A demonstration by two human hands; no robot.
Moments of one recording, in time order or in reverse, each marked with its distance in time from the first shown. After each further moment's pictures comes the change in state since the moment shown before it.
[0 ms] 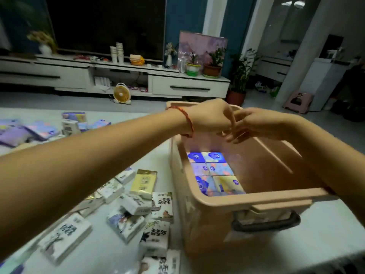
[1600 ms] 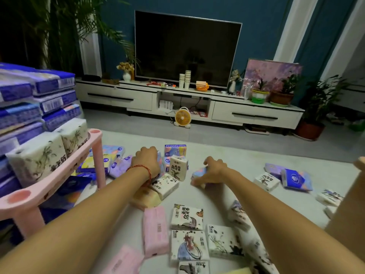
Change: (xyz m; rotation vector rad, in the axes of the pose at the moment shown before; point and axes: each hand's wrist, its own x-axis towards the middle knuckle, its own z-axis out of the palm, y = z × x) left_hand -0.100 -0.461 -0.093 0.274 0.433 -0.854; right_hand 0.338 -0.131 0.300 -0.640 0.036 0.002
